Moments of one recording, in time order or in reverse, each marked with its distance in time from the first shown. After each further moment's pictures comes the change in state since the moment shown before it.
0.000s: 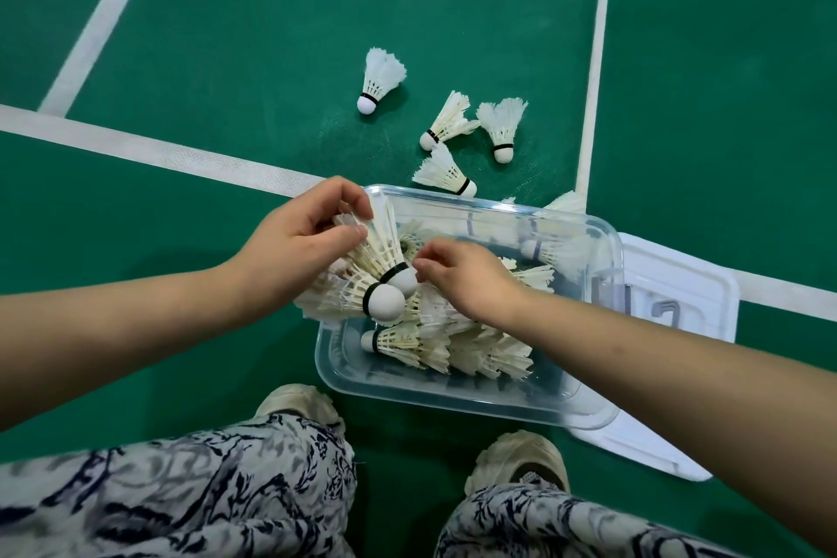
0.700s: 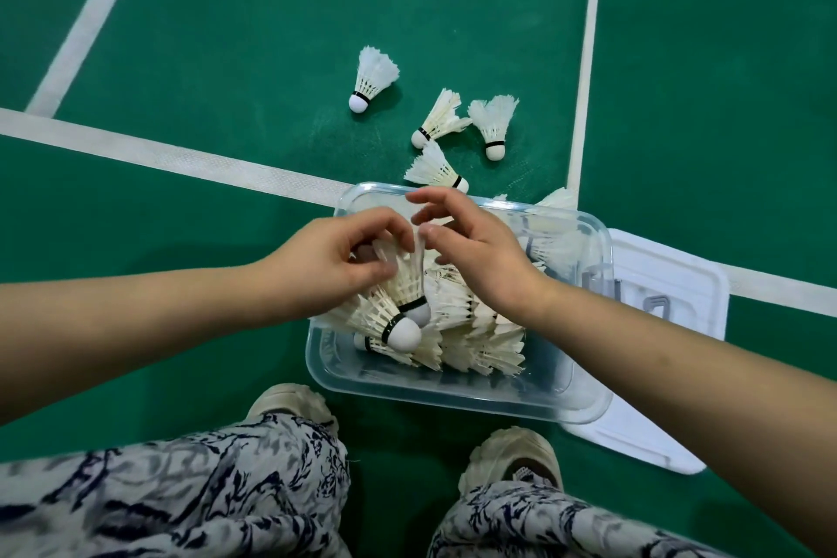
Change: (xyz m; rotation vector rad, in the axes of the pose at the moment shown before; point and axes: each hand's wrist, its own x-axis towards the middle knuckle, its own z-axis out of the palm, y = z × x) left_hand 0.008 0.001 0.024 0.222 -0.204 0.046; right_hand -0.025 -0.014 -0.027 0.436 0.100 -0.224
